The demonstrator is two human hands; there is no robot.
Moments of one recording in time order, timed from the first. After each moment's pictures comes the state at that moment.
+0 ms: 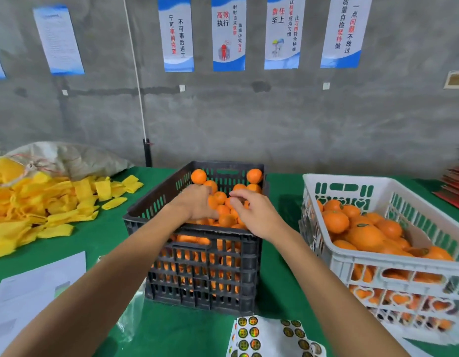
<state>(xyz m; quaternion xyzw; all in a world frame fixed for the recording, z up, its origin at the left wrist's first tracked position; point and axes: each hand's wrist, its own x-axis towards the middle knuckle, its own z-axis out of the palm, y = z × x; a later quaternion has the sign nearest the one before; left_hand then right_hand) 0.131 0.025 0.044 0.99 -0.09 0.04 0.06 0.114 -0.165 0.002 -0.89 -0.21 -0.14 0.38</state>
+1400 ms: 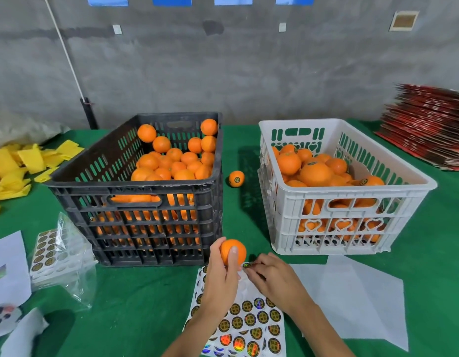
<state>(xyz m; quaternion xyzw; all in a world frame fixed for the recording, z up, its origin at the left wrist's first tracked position) 0.005 -0.109 -0.246 0.79 -0.08 0.06 0.60 -0.016 -0.281 -0.231 -0.95 -0.17 -0.14 0.21</state>
